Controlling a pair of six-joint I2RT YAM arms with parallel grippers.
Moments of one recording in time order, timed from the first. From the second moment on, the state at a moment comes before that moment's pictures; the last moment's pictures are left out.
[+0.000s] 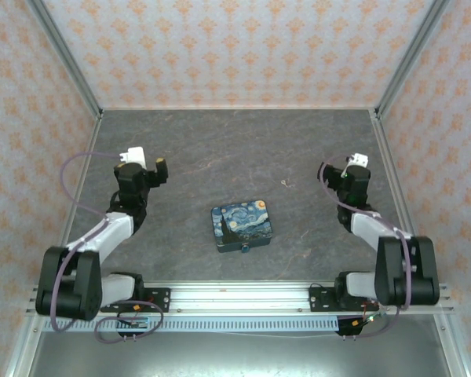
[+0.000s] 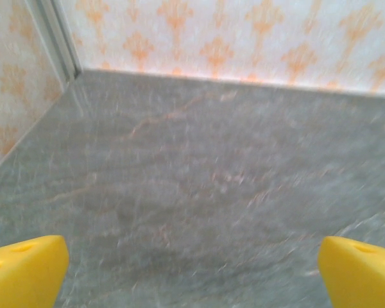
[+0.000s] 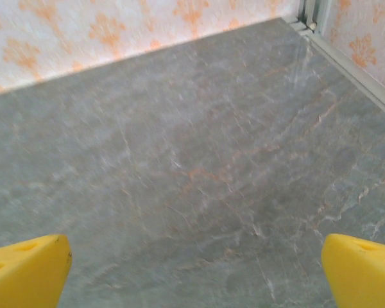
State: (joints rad) left arm -0.04 1.20 0.54 0.31 -0.24 -0.13; right arm -0.02 1.26 0.50 0.35 0.09 0.24
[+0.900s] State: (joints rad) left arm -0.48 1.11 0.64 -0.12 0.01 -0.70; right arm 0.18 1.57 1.14 -0.67 -0.19 0.22
